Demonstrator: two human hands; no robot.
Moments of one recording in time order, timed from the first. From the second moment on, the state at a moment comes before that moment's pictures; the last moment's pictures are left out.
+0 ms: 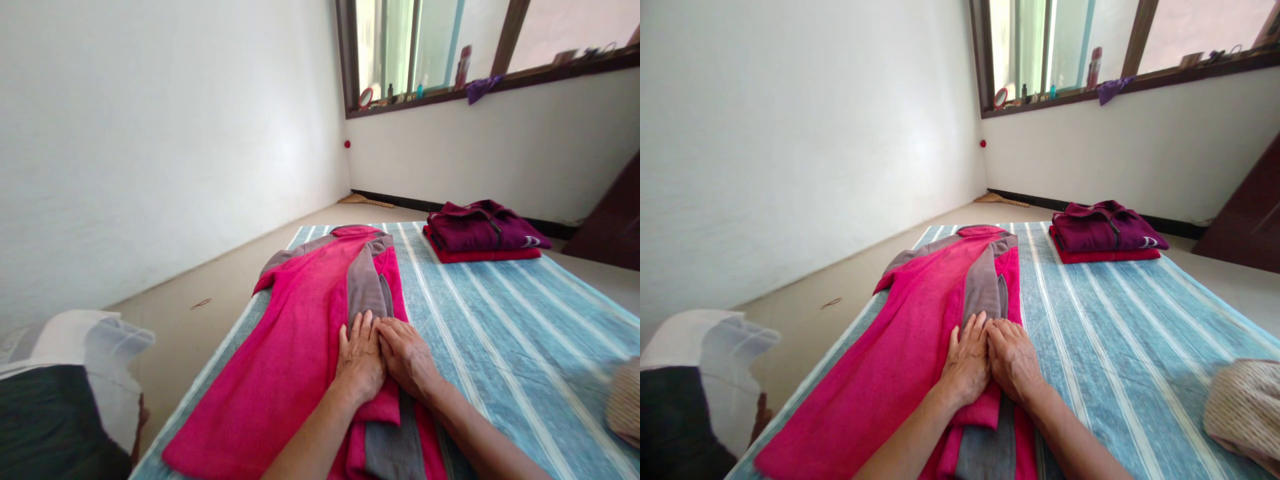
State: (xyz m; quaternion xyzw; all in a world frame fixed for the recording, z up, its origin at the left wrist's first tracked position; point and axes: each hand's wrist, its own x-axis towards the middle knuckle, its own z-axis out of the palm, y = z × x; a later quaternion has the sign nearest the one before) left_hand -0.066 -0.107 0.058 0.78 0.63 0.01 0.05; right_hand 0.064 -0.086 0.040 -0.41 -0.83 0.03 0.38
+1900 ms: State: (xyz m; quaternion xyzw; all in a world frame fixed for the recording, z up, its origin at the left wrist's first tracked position) left_hand -0.068 -0.106 0.056 0.77 0.63 0.01 0.05; right_hand 0.062 -0.084 0.040 -0.41 -0.83 0.06 0.38
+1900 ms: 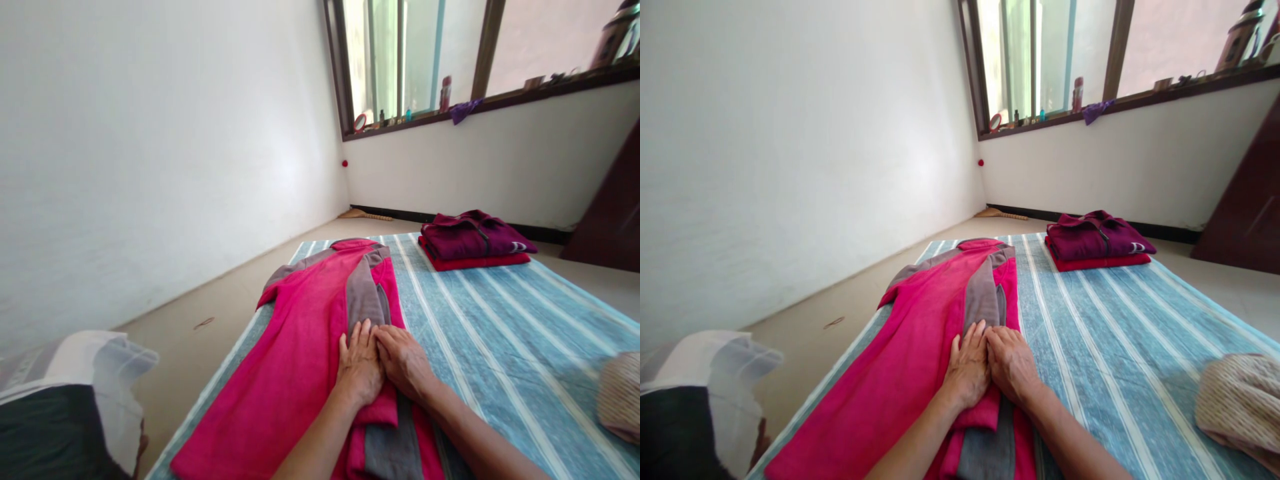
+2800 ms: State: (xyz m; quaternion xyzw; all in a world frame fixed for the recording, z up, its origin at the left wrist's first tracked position) left_hand -0.069 -0.105 0.057 0.77 0.63 0.00 0.04; right_hand 0.062 -0.085 0.042 -0.41 -0.83 0.06 0.37
